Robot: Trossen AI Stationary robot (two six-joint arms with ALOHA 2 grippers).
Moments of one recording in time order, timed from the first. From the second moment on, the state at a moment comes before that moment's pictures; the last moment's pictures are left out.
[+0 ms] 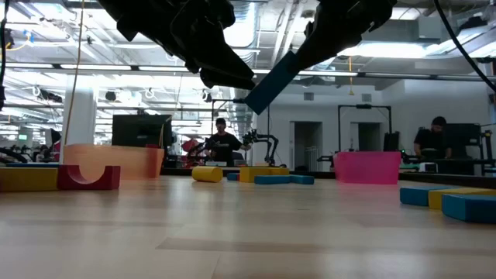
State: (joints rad) left arm 0.01 1.49 0.91 0.11 0.02 0.02; right arm 0.24 1.48 1.04 -0.29 0.31 -0.03
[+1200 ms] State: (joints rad) left arm 0.00 1.49 0.91 0.13 0.02 0.01; right arm 0.24 1.48 1.04 -0.11 0.31 -0.11
